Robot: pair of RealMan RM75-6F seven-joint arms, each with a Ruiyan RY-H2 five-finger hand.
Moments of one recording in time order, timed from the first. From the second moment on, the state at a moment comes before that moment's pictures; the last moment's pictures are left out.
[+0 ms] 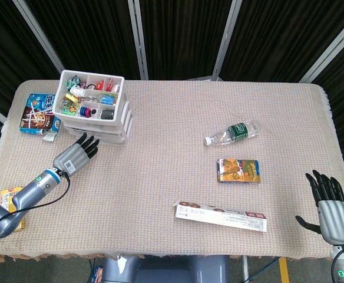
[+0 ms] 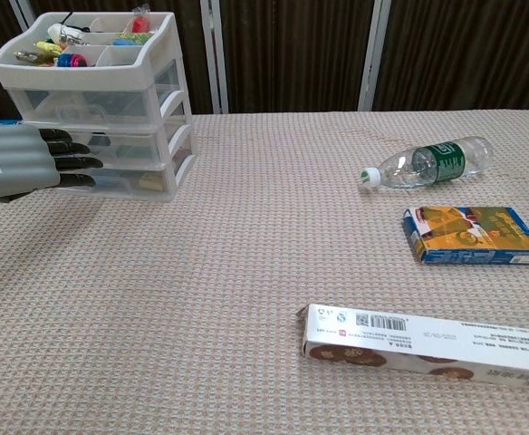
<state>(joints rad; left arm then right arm) -0.74 -1.35 -0.01 -1.13 1.59 0.76 0.72 0.04 -1.13 0.05 -1.67 -1.51 1.51 -0.12</state>
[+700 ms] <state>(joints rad) -0.71 -1.34 0.01 -1.18 1.58 0.87 0.64 0.04 -1.12 0.05 -1.67 -1.51 1.51 -0.10</state>
